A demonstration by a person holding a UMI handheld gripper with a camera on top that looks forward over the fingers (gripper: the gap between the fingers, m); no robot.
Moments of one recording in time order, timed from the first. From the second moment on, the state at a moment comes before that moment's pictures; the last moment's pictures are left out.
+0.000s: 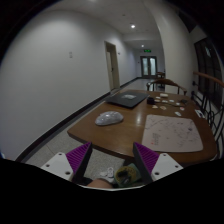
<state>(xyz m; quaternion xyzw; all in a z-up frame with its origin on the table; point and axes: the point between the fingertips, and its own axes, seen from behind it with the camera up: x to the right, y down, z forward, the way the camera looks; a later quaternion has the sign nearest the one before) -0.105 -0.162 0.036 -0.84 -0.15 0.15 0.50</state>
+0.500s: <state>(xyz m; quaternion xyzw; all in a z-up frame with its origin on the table) -0.128 -0.124 0.000 -0.88 -0.18 0.12 0.43</state>
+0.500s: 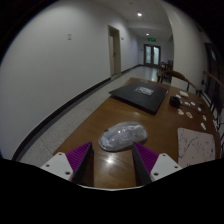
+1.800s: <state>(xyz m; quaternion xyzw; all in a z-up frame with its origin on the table) 0.242 -0.148 0.002 -0.91 -0.03 0.02 0.42</state>
